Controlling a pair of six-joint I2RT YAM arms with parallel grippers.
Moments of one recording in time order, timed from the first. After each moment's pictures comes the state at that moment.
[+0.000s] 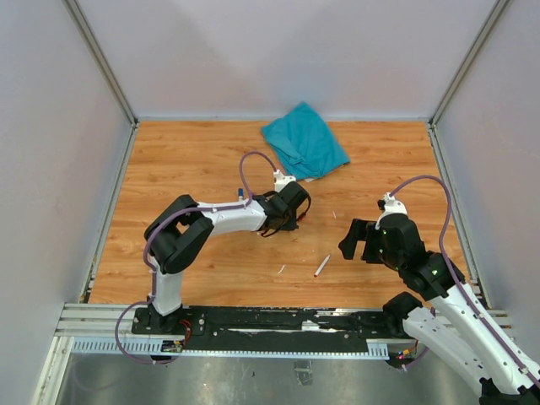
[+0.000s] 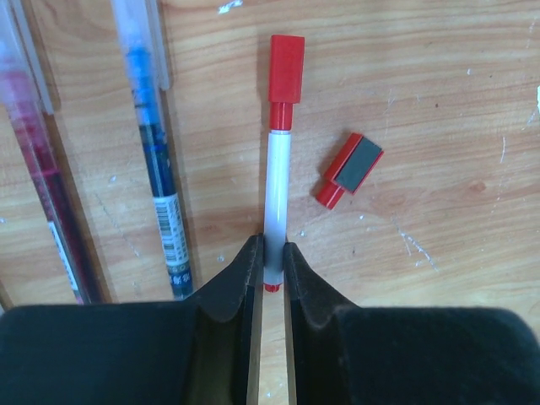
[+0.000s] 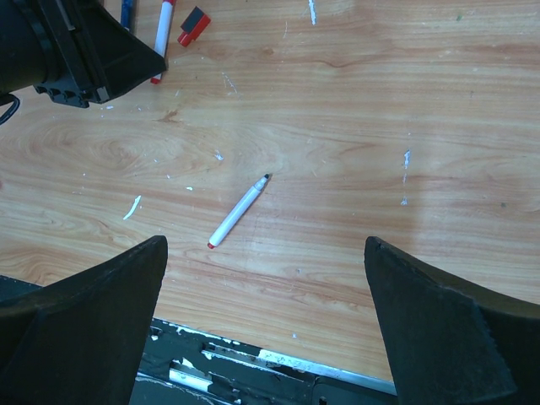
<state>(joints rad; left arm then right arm) -0.88 1.94 1.23 -0.27 -0.29 -0.72 0.55 0.58 0.65 -0.78 0.13 0.55</state>
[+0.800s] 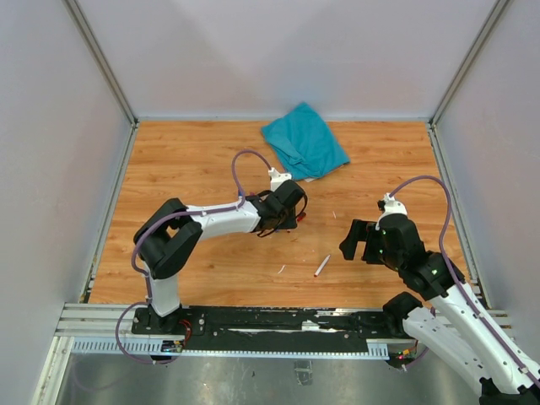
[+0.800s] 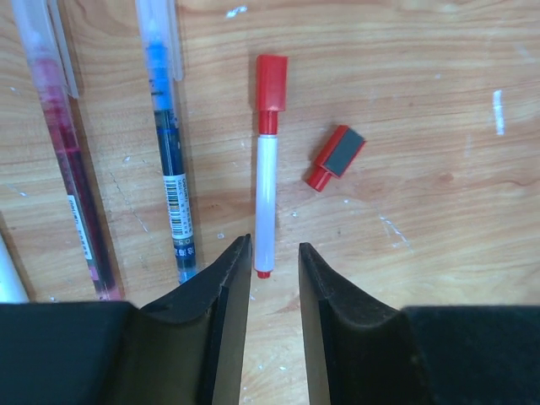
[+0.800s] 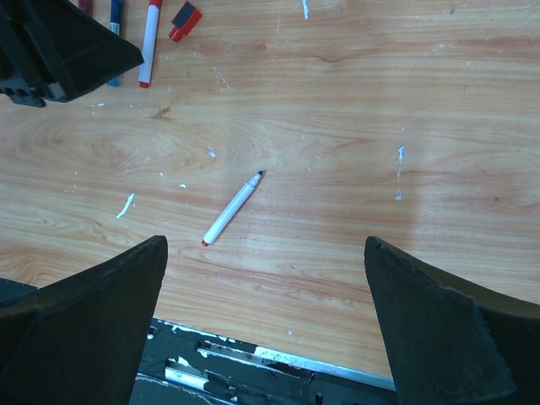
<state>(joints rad) -0.88 1.86 1.17 -0.24 -0.29 -0.78 0.55 0.58 0.65 -0.80 0.14 0.55</state>
